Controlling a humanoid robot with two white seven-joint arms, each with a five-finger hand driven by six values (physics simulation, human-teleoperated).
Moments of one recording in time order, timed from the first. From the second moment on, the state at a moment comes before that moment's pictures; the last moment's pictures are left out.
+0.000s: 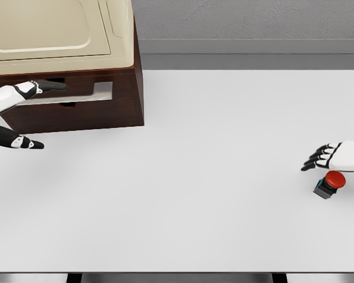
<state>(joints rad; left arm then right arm) -0.41 1.28 -0.63 -1.69 0.32 -0.61 -0.18 -1.17 -1.34 1.57 -1.56 0.23 -0.61 0.33</state>
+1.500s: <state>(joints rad) -0.40 1.11 -0.63 -1.51 0.28 -0.61 -0.21 -1.14 -1.31 1.58 -1.57 0.23 -0.61 0.35</state>
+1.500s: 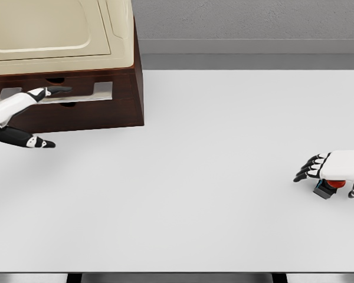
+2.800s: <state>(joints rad) -0.41 1.07 -0.63 -1.46 0.29 -0.58 -0.23 -1.15 -1.26 1.51 -1.58 0.20 -0.61 0.35</state>
